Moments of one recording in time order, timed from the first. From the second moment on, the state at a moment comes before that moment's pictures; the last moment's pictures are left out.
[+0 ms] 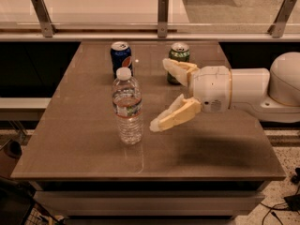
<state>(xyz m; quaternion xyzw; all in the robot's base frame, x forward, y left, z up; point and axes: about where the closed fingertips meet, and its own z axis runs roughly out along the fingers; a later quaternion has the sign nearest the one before) 0.478 -0.017 0.936 -0.52 0.57 0.36 0.53</state>
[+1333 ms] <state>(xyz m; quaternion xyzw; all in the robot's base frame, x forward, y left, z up) 0.466 0.025 0.915 -0.51 0.56 0.40 0.52</state>
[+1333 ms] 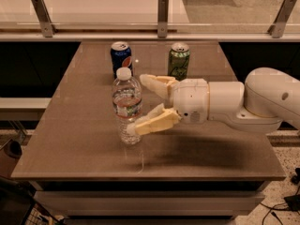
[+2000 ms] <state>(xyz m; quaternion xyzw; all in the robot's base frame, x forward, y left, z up) 0.463 0.030 0.917 -0.51 0.56 0.40 0.52</state>
